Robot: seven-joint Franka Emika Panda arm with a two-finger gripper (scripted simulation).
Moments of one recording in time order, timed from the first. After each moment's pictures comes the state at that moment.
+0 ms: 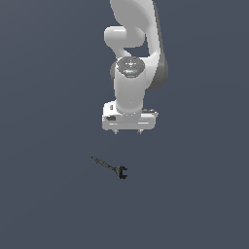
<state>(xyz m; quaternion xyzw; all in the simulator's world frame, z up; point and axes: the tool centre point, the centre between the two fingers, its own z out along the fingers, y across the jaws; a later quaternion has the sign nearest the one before) -0.005 0.015 0.171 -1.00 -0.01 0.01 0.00</state>
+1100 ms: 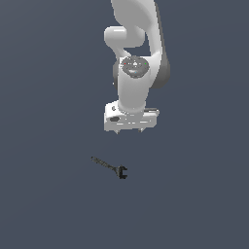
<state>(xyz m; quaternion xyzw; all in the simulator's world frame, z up) -0.007 0.020 0.172 -1.00 -0.06 0.02 -0.01</state>
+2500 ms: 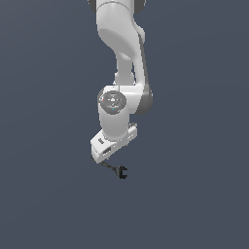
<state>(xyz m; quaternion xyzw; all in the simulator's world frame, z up) 0.049 -0.034 0.105 -0.94 -0.33 0.01 -0.01</state>
